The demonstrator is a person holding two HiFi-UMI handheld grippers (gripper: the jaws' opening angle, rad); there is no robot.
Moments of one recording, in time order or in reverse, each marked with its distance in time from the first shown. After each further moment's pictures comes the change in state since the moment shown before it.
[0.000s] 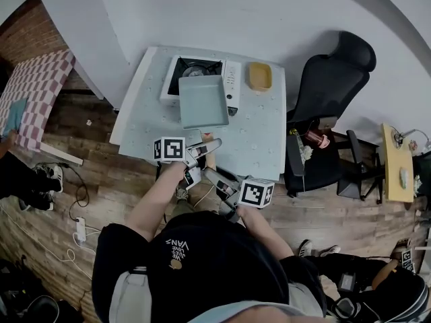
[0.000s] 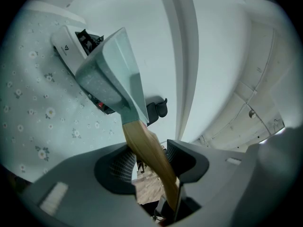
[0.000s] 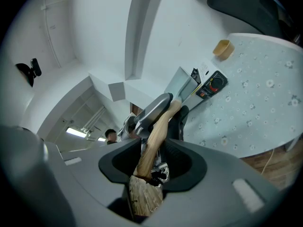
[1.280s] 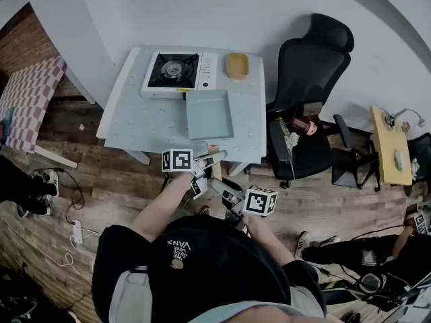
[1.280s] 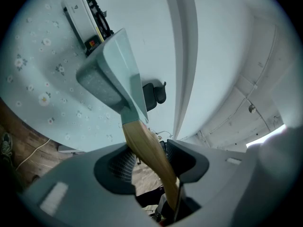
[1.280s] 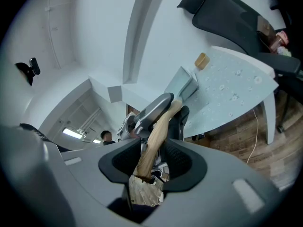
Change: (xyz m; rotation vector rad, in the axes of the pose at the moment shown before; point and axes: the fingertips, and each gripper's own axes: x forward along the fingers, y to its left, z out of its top) left arm 0.063 -0.020 -0.128 -0.024 0.065 -0.020; right arm -0.128 -0.034 -0.048 0.010 -0.028 -0.085
